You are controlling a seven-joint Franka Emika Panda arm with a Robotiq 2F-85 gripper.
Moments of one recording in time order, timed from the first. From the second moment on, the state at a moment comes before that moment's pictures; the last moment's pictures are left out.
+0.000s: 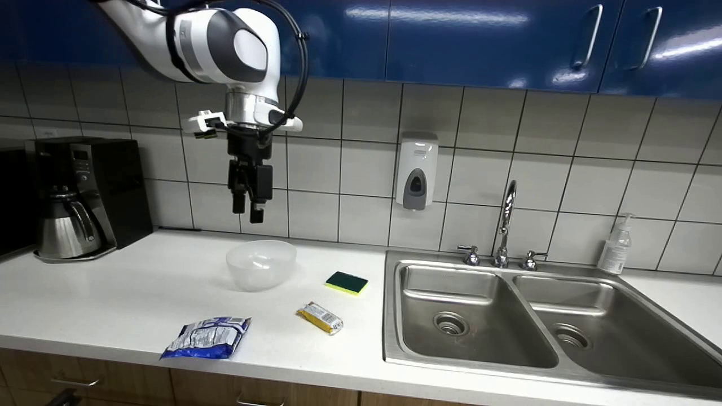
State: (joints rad) arm -0.14 -0.10 -0.08 -2.32 -0.02 2.06 0.51
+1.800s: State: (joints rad) arm -0.12 0.48 -0.21 -1.96 0.16 2.30 1.14
